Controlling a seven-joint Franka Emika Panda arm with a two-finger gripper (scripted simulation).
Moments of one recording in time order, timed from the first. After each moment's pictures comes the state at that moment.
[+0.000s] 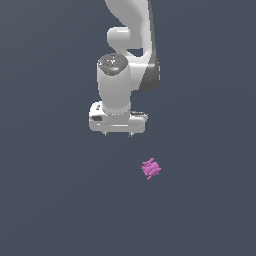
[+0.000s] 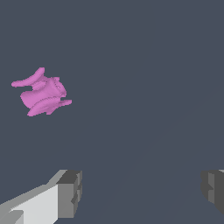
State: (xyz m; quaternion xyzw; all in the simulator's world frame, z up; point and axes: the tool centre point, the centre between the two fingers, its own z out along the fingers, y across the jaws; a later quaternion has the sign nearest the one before) arm -0.003 -0.038 0.181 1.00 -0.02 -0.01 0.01
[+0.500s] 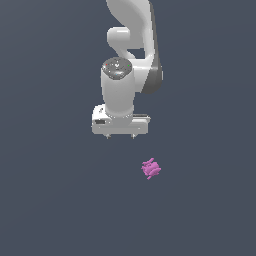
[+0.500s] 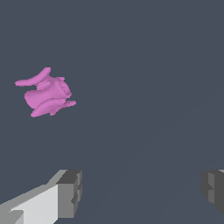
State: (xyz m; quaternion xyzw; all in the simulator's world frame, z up) arm 0.005 -0.029 0.175 1.00 0.00 -0.01 0.01
